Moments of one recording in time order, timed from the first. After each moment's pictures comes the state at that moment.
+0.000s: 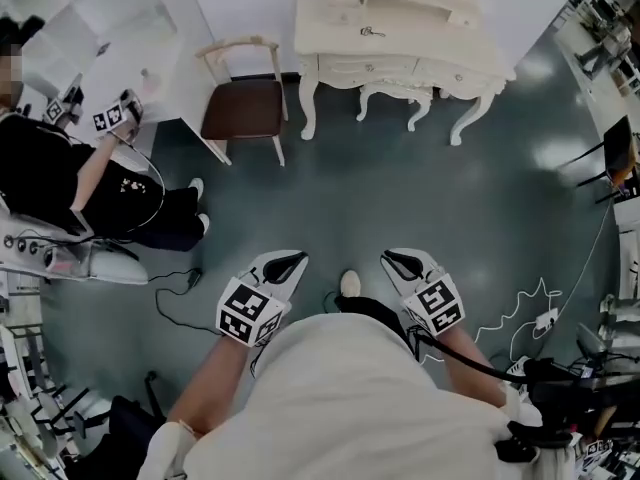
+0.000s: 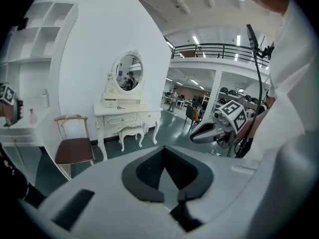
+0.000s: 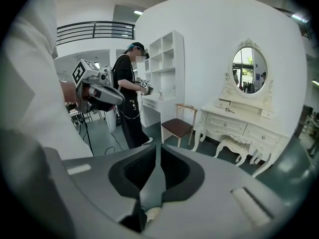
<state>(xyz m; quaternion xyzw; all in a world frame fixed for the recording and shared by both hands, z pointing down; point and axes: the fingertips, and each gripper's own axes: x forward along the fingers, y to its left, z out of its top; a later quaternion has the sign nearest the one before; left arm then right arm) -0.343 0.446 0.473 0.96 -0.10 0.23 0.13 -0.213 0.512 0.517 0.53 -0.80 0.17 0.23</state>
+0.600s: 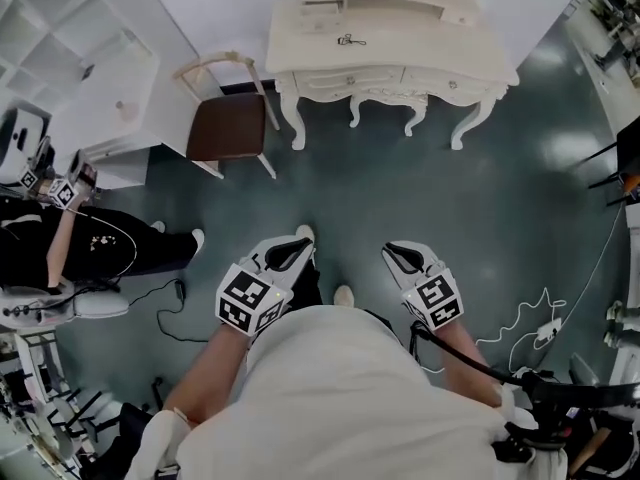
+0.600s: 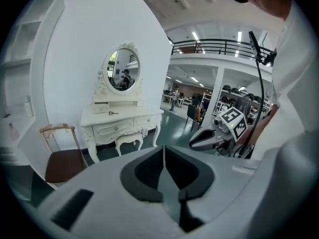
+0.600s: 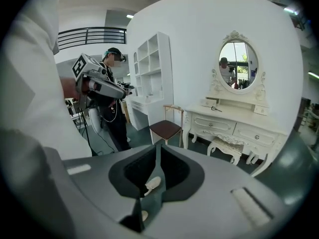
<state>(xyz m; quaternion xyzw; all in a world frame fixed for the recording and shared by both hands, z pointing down) -0.160 0.357 0.449 0.96 -0.09 0.25 0.13 -0.044 0.429 0.518 0.54 -0.79 0.19 0.21</state>
